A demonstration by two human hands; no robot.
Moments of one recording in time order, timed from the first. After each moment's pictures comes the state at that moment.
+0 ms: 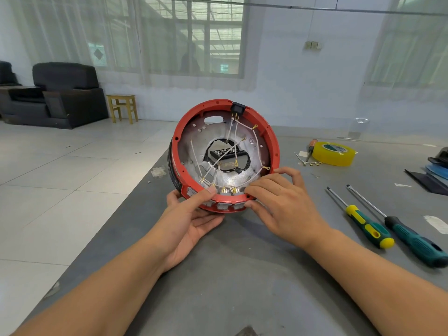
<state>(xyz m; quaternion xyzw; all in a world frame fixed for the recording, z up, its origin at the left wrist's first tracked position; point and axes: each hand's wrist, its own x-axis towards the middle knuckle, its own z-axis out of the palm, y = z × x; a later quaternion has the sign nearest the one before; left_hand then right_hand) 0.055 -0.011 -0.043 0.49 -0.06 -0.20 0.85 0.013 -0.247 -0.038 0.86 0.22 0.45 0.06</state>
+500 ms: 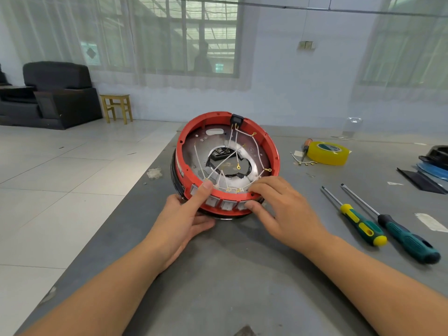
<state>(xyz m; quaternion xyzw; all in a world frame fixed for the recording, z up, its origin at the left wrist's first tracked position) 0.055 -0.010 -0.039 0.60 -0.09 -0.15 0.78 -0.004 -0.242 -0.037 0.91 0.16 0.37 -0.09</state>
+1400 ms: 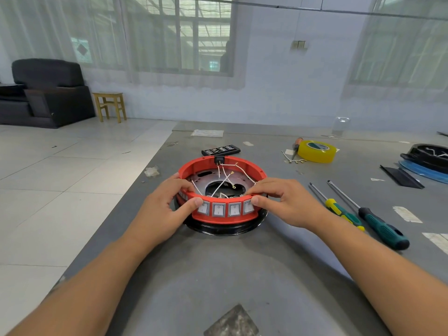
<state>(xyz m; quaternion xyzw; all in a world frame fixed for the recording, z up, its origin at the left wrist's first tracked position) 0.075 0.030 -0.047 0.82 -0.31 0.13 0.46 -0.011 -0.272 -0.011 0.94 0.14 0.18 -0.25</state>
